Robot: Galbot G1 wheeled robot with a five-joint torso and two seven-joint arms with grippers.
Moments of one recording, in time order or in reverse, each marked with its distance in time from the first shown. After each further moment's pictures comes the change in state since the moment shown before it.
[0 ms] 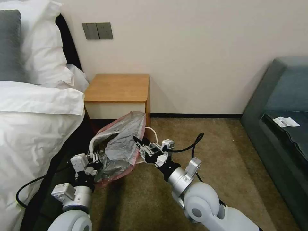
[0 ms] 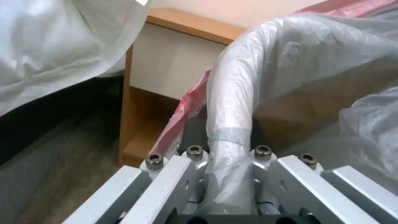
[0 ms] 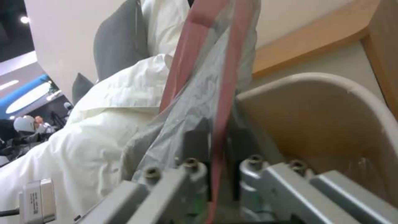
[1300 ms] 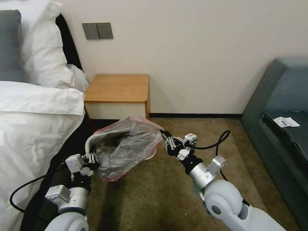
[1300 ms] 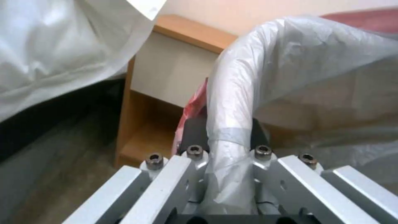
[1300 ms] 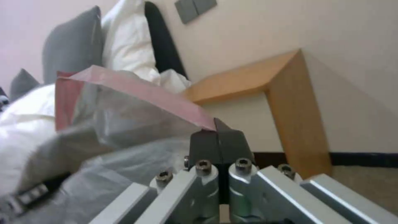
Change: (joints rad) left arm 0.027 -0.003 -0.023 -0.062 -0.092 0.024 -0.014; right arm -0.124 -0.136 0.191 0.040 -0.088 0.059 0.005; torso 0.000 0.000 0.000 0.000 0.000
